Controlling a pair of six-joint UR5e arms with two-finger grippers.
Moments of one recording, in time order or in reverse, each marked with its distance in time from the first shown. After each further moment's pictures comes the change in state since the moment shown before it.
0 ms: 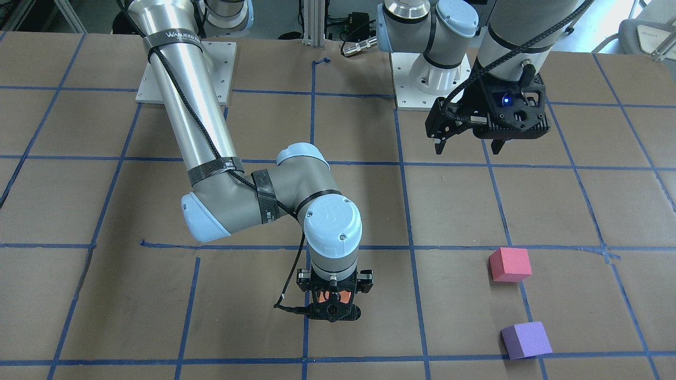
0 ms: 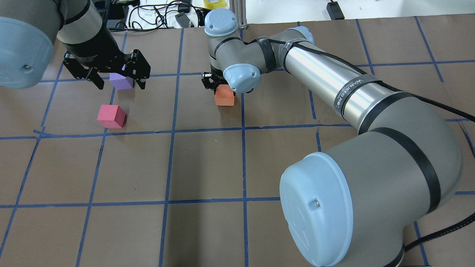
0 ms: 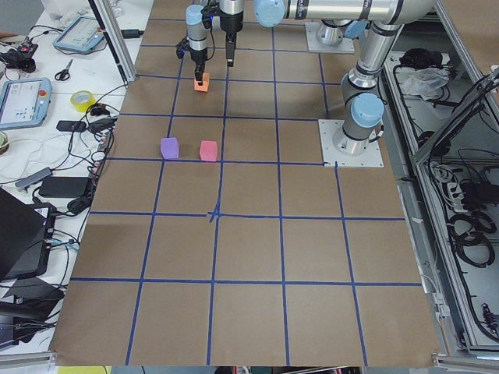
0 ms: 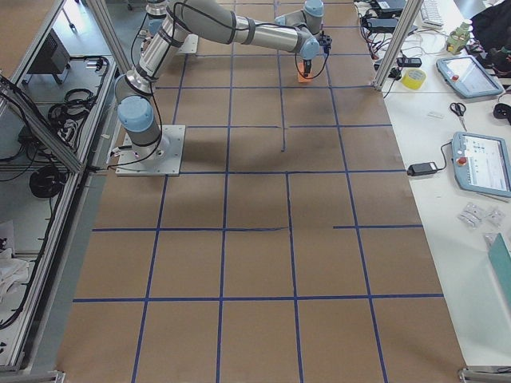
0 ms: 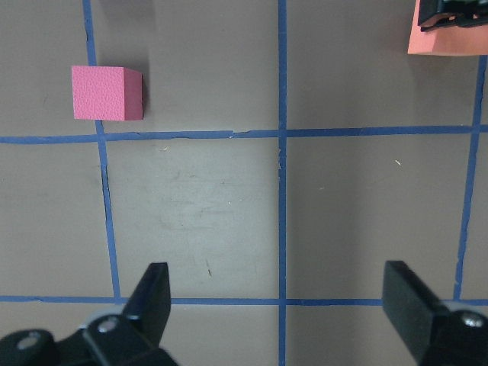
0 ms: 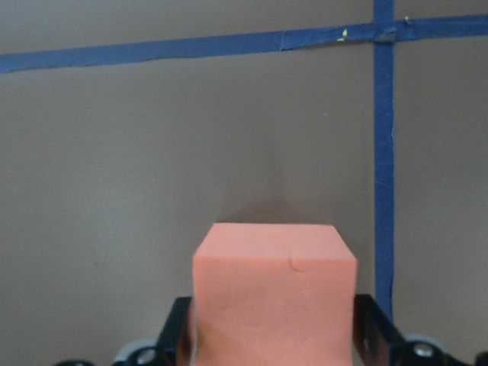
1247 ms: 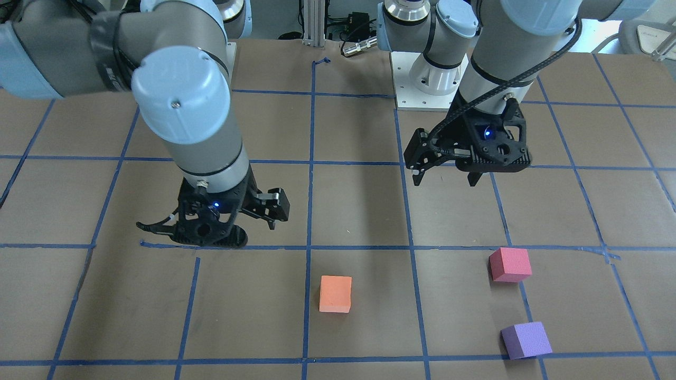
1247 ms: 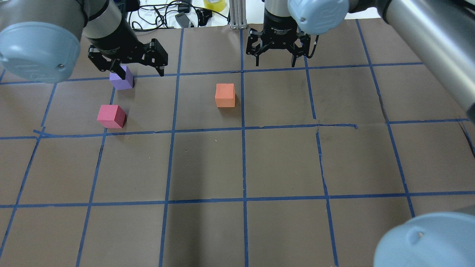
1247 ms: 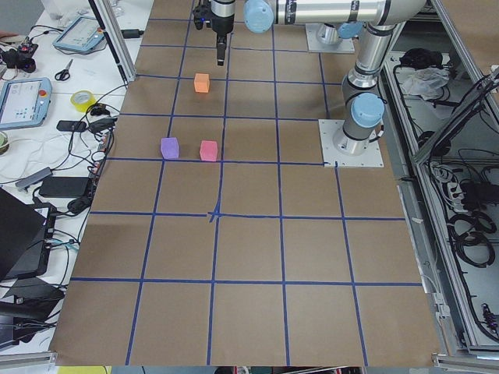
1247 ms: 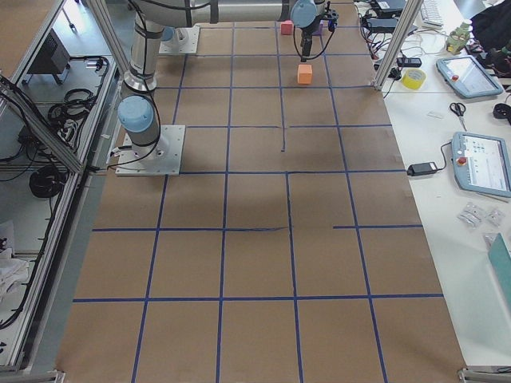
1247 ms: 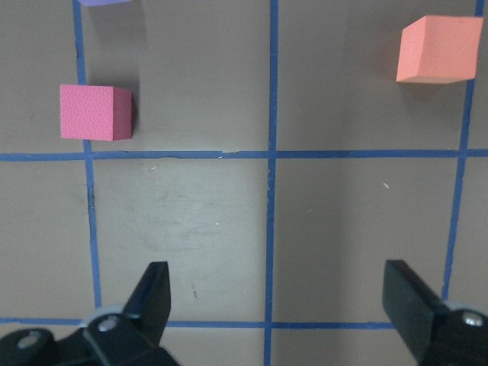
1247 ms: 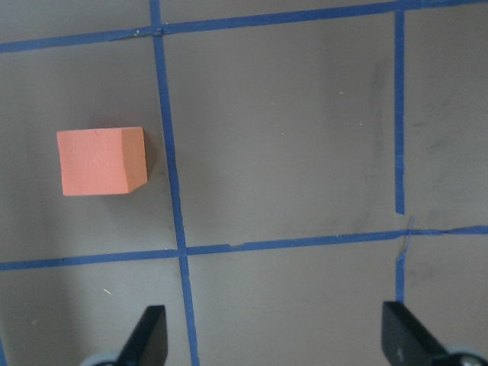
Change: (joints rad) left arm -0.042 -0.093 0.008 0.172 -0.088 -0.095; right arm -0.192 -0.415 0.085 0.426 -0.007 -0.163
